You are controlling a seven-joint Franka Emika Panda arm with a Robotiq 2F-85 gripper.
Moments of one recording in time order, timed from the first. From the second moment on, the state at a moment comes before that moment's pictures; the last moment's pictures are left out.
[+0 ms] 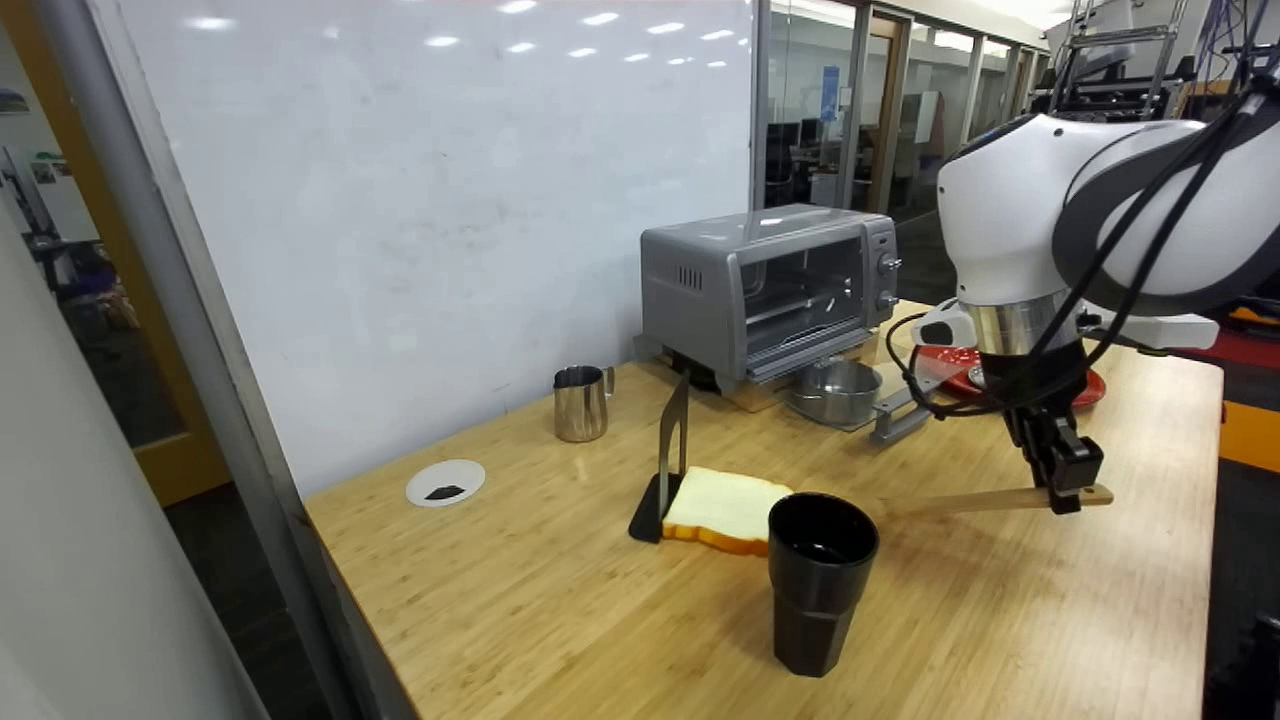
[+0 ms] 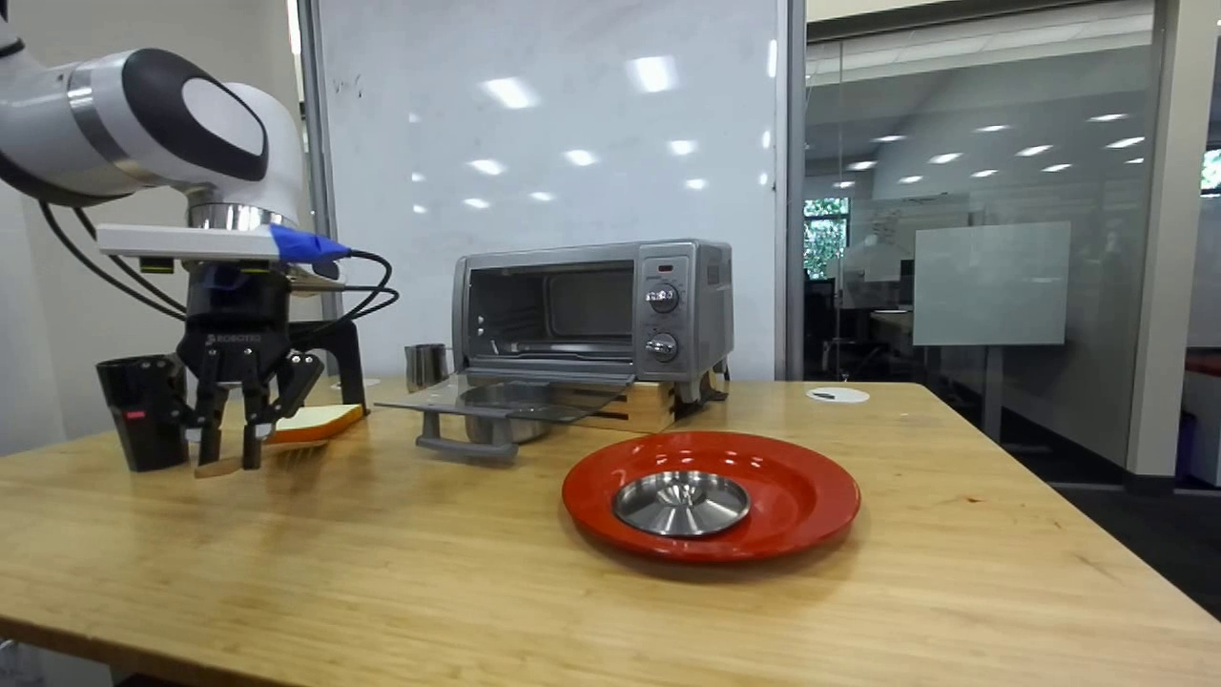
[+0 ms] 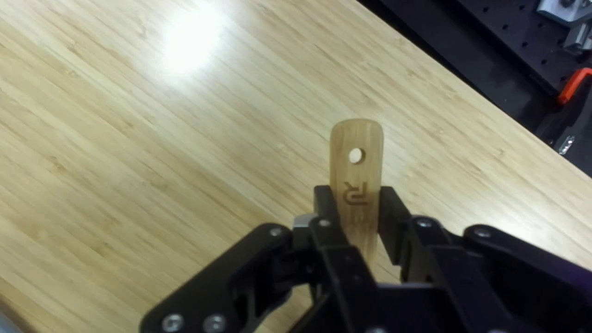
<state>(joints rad) 0.07 0.00 0.02 -2.52 -0.20 2.19 -0.51</state>
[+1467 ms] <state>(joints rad) 0.07 0.09 0.06 -2.39 -0.19 2.15 -0.48</state>
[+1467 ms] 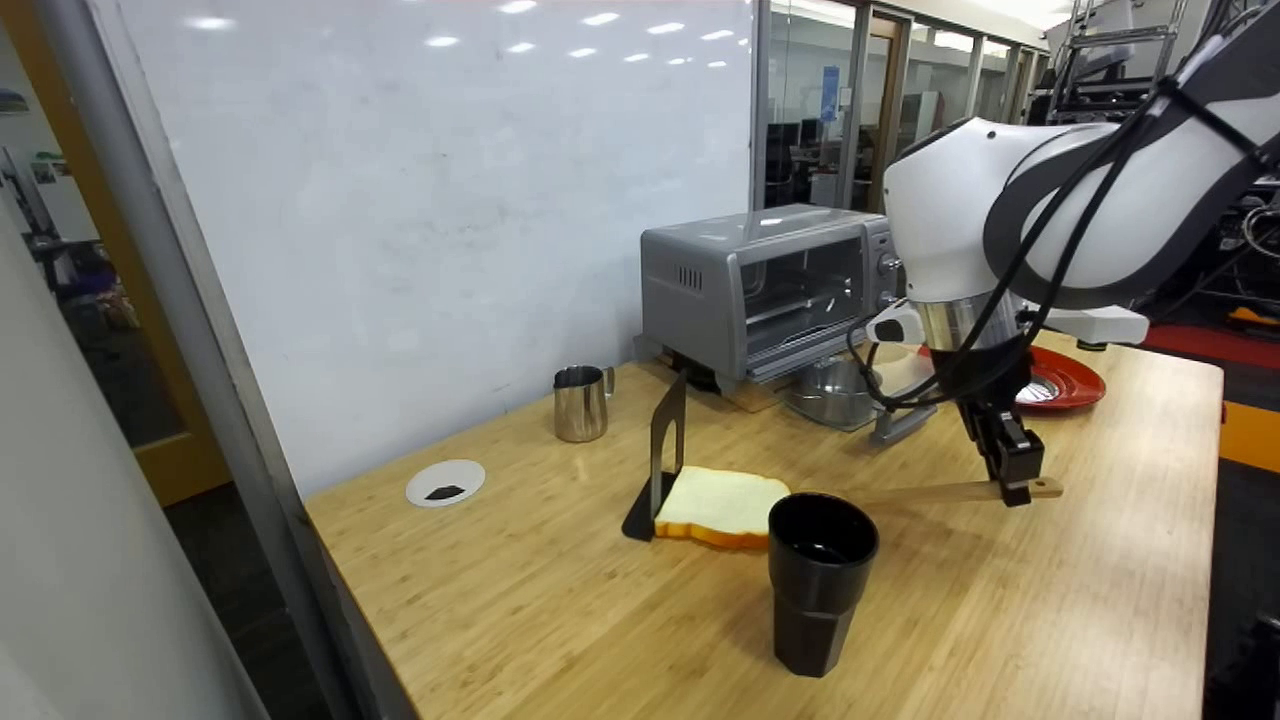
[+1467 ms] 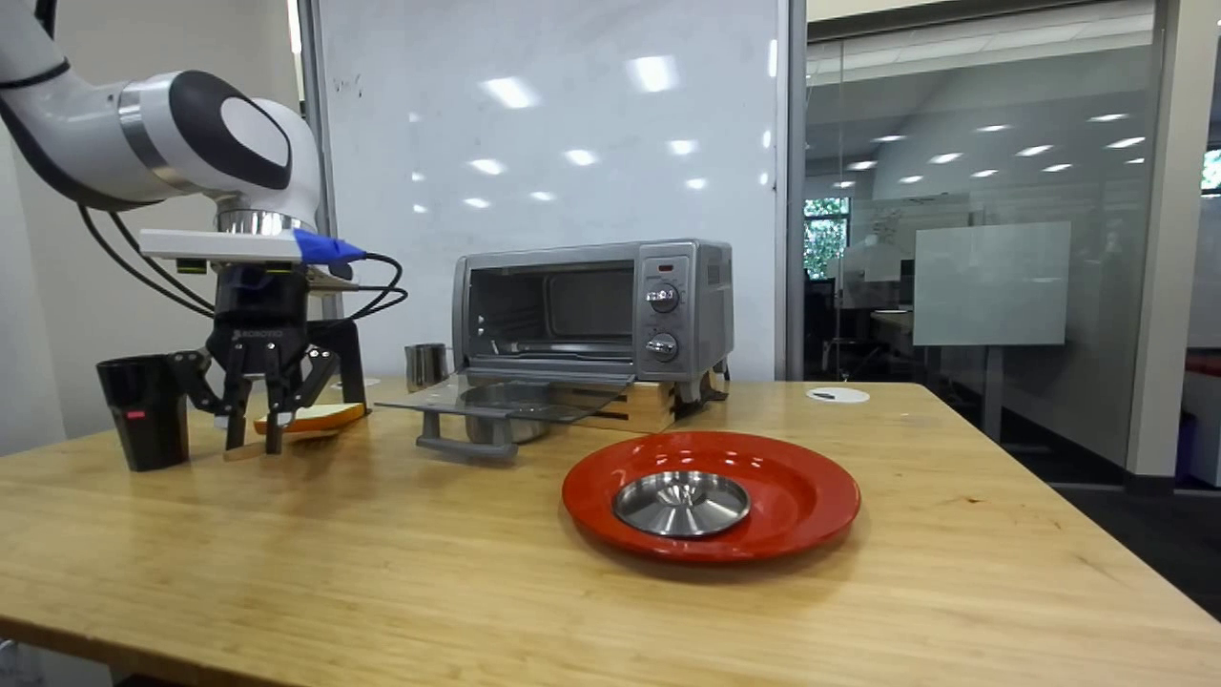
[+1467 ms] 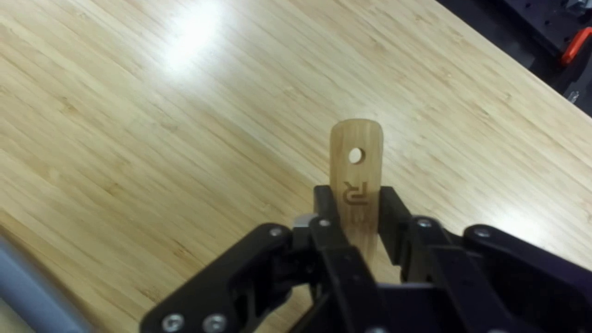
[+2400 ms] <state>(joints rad) 0.07 0.15 0.06 -2.34 -0.19 2.21 -0.47</state>
